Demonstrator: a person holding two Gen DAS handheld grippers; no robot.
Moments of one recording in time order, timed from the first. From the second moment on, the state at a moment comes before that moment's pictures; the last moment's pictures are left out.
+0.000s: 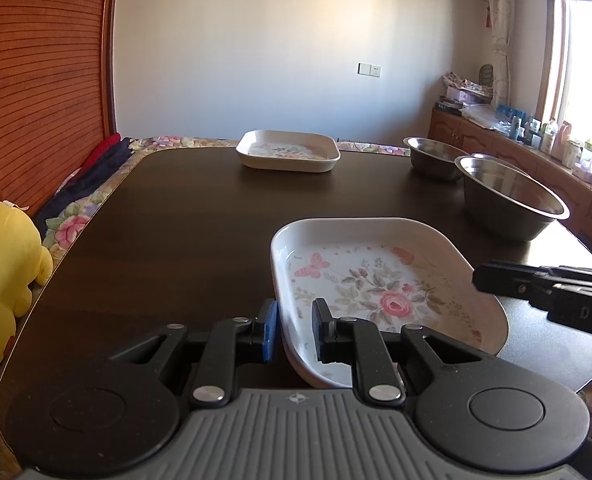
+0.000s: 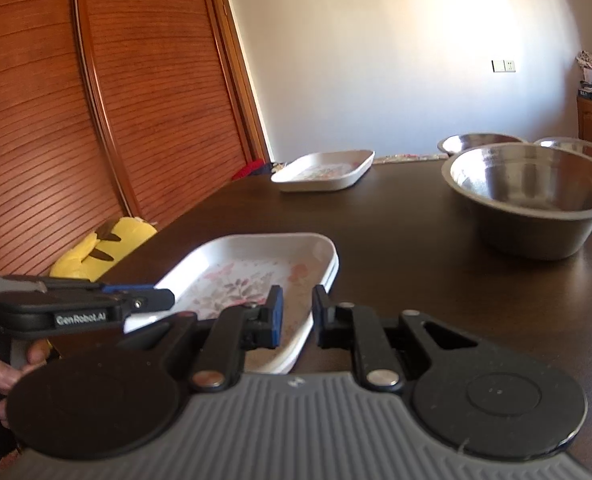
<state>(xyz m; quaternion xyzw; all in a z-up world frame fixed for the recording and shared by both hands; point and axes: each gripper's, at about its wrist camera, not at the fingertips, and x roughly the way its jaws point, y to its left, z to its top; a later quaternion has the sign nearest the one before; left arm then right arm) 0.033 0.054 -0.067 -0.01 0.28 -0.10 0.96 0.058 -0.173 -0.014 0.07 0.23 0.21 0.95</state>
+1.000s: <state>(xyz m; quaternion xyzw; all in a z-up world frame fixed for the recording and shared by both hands) 0.083 0.043 -0.010 0.05 0.23 -0.11 0.97 0.115 -0.188 0.037 0.03 0.21 0.22 0.95</state>
